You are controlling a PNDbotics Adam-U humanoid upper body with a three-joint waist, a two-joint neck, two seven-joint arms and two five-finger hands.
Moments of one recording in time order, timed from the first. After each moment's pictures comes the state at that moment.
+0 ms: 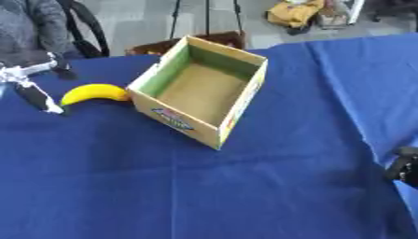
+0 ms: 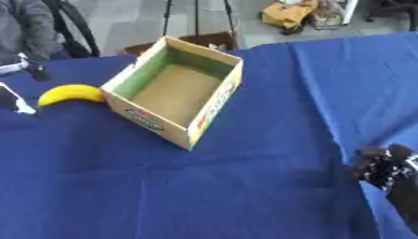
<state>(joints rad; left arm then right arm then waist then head) -0.87 0.80 0.05 -0.73 -0.91 -0.52 -0.38 -0.21 -0.34 -0.01 -1.64 -0.34 -0.04 0.43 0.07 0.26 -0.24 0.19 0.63</state>
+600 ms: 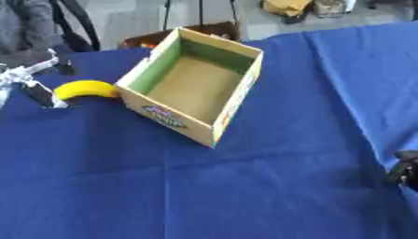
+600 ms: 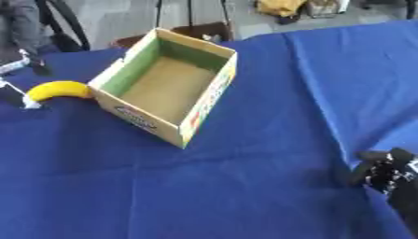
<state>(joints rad) -0.88 0.80 0.06 -0.72 -0.92 -0.48 -0.28 -0.22 -0.32 -0.01 -1.65 -0.31 -0.04 0.43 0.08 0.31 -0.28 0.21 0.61</state>
